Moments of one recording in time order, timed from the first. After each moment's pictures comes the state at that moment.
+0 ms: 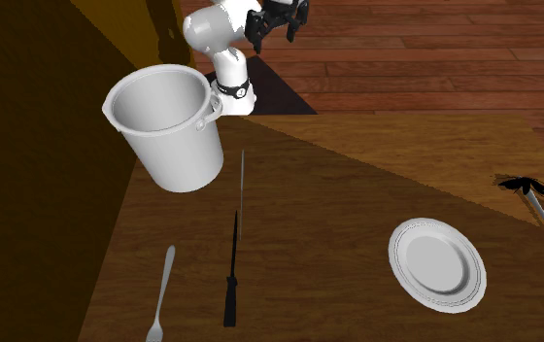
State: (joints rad) arm 0.00 -0.78 0.02 -2.43 0.02 1.43 0.04
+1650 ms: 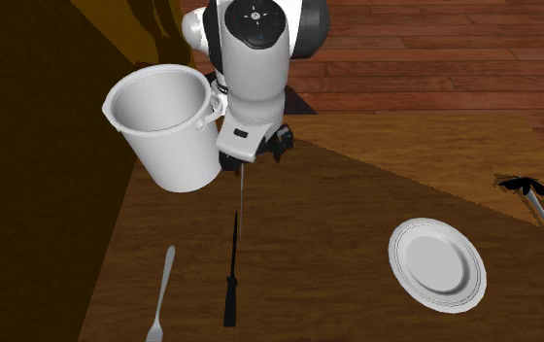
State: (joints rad) arm -0.13 -0.07 -0.21 -2.09 -0.04 1.92 -0.15
